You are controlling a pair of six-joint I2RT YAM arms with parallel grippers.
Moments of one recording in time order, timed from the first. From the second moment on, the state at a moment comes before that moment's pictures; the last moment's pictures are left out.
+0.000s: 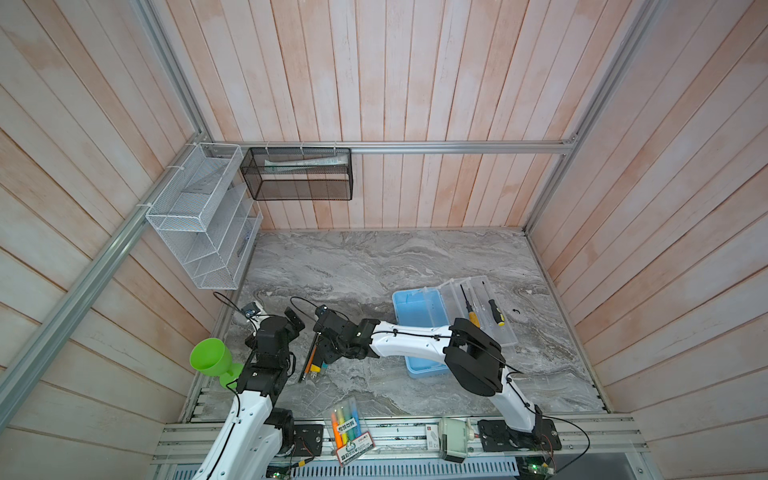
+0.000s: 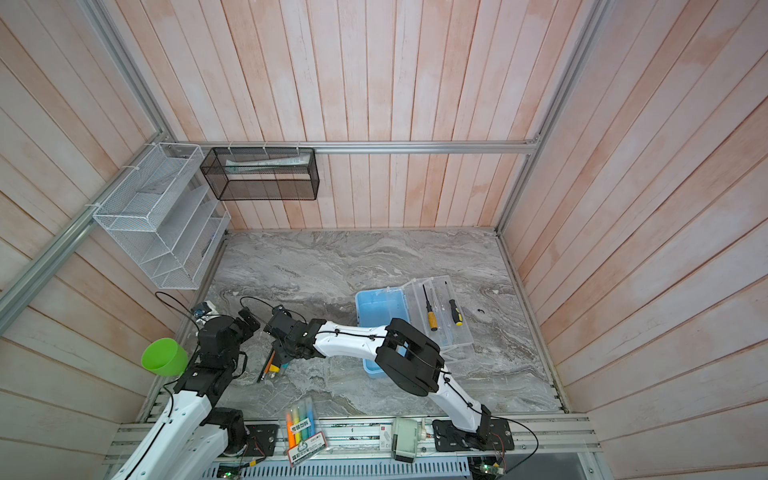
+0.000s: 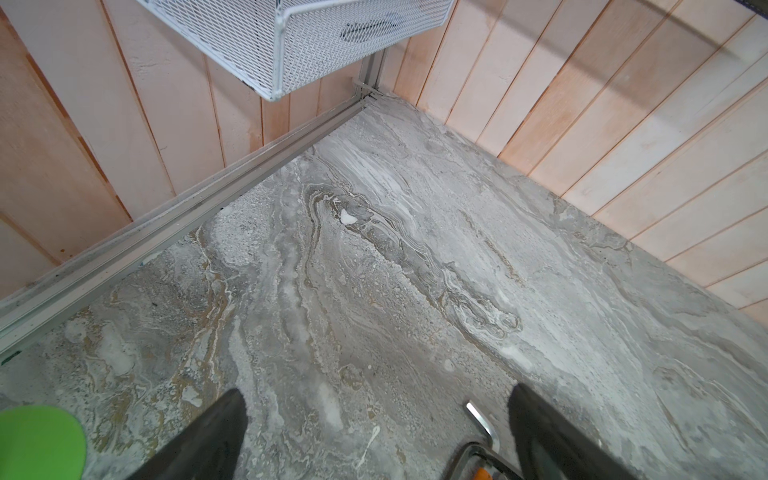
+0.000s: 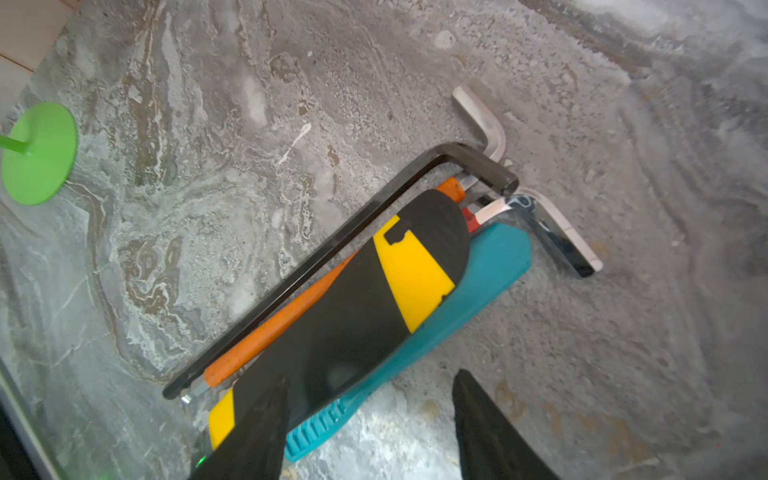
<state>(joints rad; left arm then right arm) -0.10 0.68 0.36 -0.17 -0.42 -0.54 1.23 2.22 1.71 -0.43 0.10 0.53</state>
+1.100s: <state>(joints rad) -0.08 0.67 0.35 -0.17 -0.39 -0.53 1.22 2.19 1.64 -0.51 0.18 0.53</state>
